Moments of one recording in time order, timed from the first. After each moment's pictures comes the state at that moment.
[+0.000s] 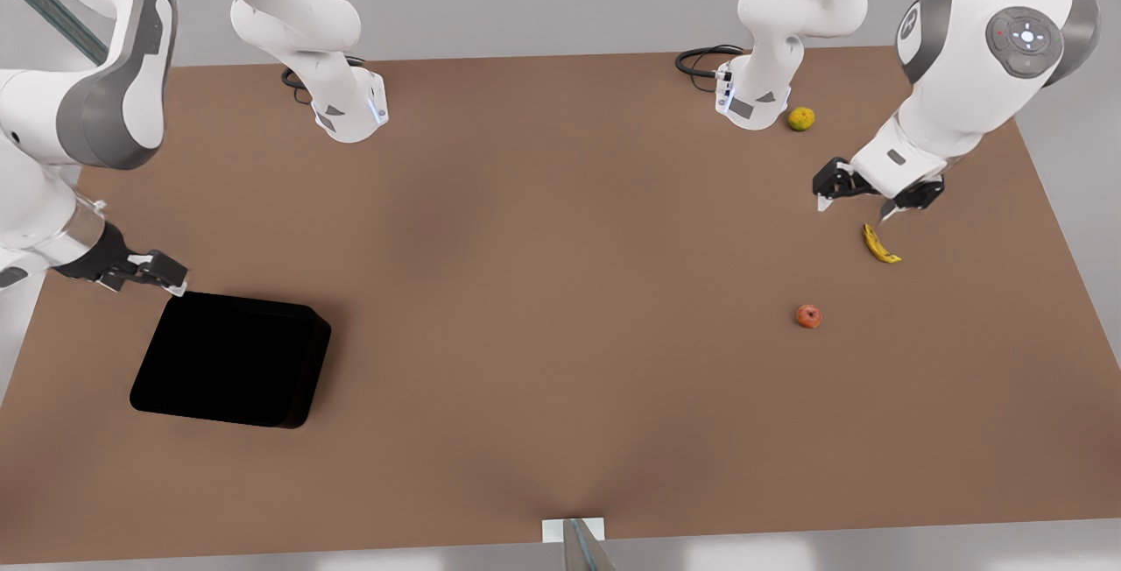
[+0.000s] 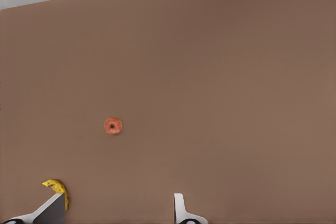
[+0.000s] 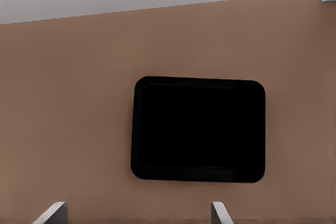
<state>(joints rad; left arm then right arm) -0.16 0.00 -0.02 -1.54 0.00 1.56 0.01 -0.13 0.18 0.05 -1.37 -0.03 1.60 0.04</state>
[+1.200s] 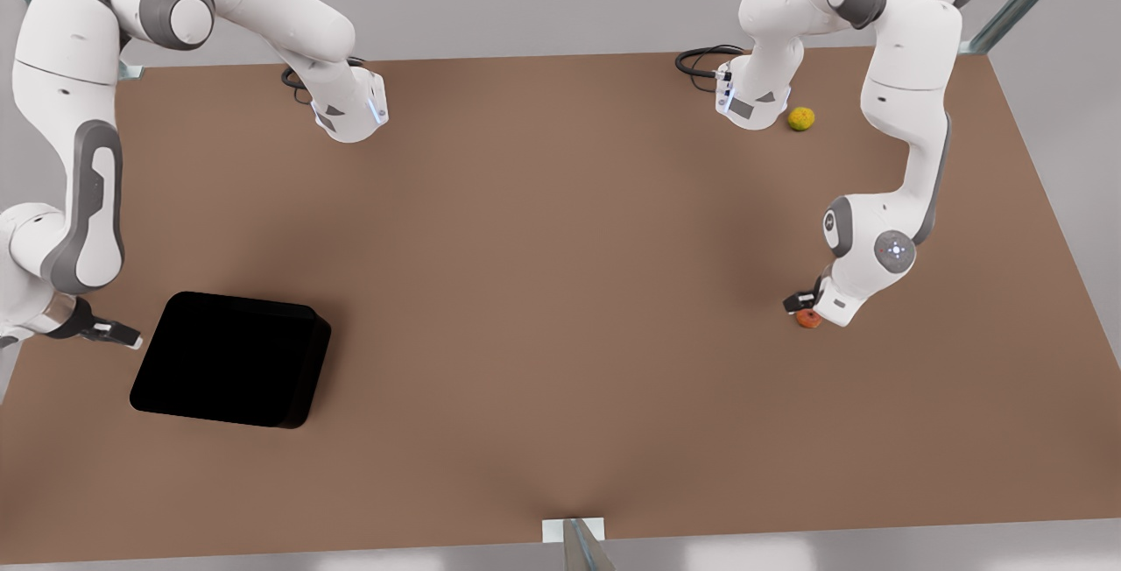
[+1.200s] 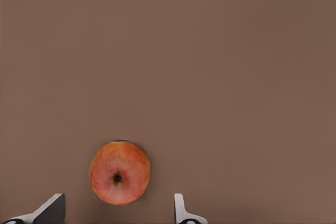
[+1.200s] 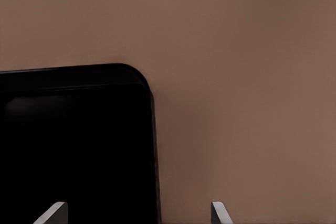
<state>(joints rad) 0.09 0.46 -0.04 -2.15 0.01 2.59 -0.15 -0.52 0.50 0.05 -1.65 0.02 2.22 -0.26</state>
